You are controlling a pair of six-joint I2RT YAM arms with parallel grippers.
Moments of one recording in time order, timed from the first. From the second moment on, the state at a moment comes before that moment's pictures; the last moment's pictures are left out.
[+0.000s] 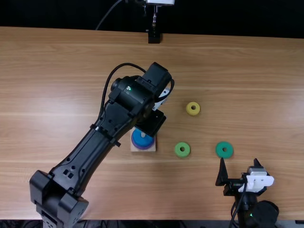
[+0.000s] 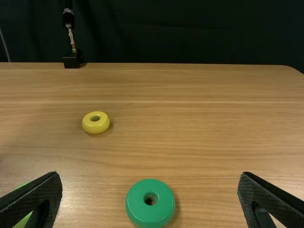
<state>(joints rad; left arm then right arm) -0.62 1.99 2.04 -1.39 0.00 -0.06 -0.05 0.01 0.08 -0.25 -0.03 -0.05</state>
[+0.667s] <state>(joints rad) -0.62 1.99 2.04 -1.29 0.00 -0.06 -0.05 0.01 0.08 -0.25 -0.03 -0.05</state>
